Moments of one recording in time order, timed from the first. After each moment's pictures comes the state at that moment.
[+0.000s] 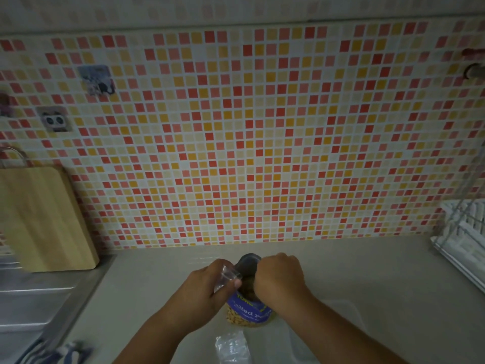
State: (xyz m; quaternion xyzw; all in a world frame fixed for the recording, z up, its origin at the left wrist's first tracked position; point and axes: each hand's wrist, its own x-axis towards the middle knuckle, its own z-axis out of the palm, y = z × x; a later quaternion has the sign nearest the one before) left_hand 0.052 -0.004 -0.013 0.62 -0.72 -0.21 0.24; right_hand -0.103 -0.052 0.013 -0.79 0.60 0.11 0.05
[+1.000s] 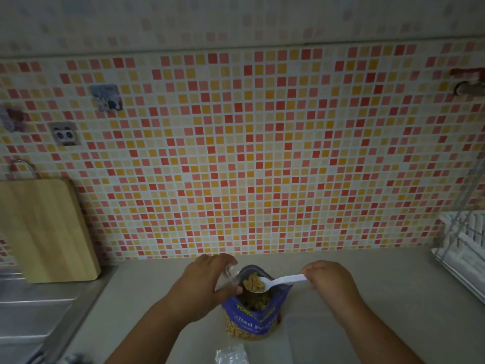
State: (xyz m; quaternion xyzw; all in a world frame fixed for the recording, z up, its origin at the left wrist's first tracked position) left_hand 0.061 -0.023 0.006 0.61 -0.76 -0.11 0.18; right_hand -0.182 -0.069 0.021 -0.66 0.69 -0.12 0.28
